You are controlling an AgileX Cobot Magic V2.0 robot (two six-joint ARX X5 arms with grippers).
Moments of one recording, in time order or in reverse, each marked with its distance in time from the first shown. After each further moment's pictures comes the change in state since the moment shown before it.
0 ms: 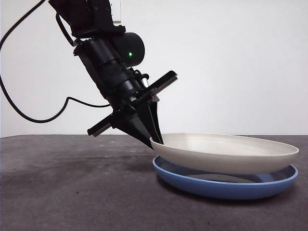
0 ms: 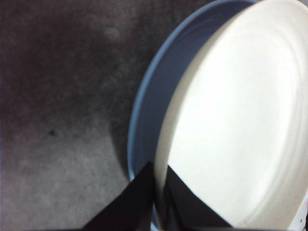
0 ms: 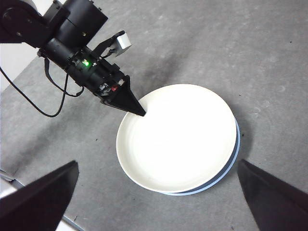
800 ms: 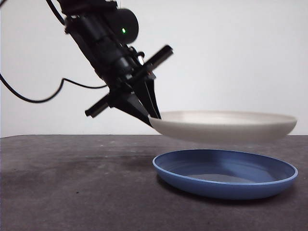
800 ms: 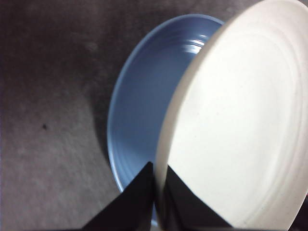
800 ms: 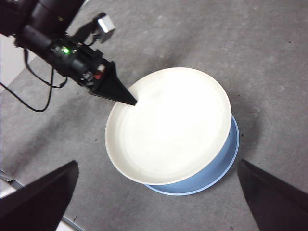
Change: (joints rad) left arm 0.006 -0.089 -0.009 -0.011 0.002 -0.002; right arm -0.001 0.000 0.000 0.000 0.003 0.000
